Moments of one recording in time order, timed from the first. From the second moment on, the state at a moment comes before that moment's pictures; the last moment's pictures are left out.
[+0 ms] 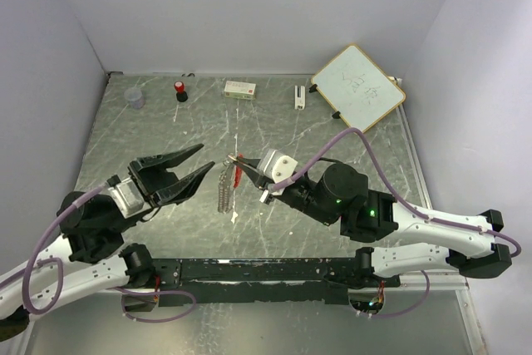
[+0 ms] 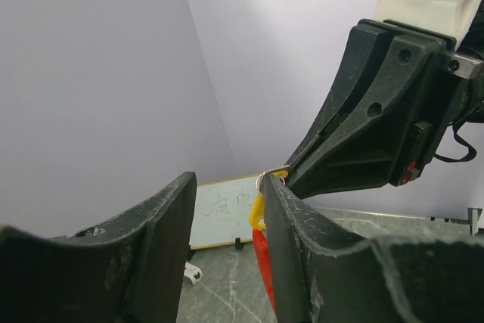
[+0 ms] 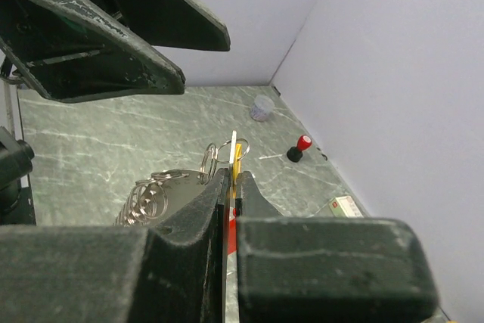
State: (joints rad) left arm -1.04 0.49 0.69 0.37 0.05 0.27; right arm 1.40 1.01 1.14 -0.01 0.32 -0.44
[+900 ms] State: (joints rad) left arm -1.04 0.51 0.72 0.23 0.12 0.28; right arm 1.40 1.01 1.14 0.00 0.33 -0.45
